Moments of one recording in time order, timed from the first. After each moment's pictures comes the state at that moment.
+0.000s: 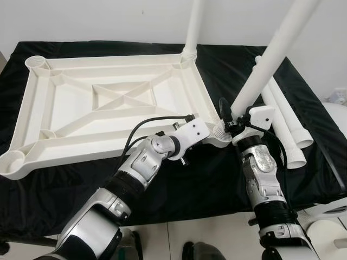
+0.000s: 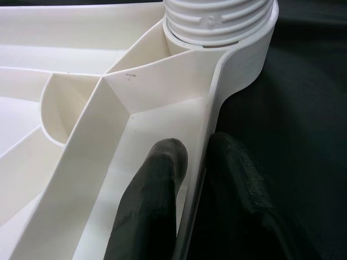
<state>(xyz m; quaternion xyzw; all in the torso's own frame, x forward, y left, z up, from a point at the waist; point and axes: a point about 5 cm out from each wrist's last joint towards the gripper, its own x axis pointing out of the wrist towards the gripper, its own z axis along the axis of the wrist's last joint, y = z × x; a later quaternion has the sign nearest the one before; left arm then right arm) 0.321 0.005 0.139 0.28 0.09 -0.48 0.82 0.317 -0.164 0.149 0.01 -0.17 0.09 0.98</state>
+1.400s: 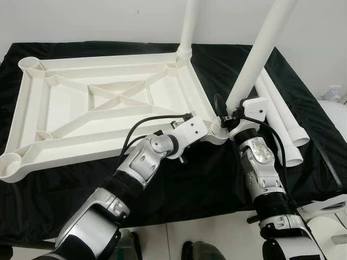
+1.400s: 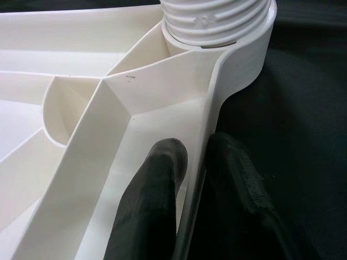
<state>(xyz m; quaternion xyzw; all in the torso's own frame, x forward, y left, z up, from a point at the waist) 0.322 0.008 0.139 0.28 0.09 -0.47 0.83 0.330 -0.156 0.155 0.01 -0.14 0.08 0.99</state>
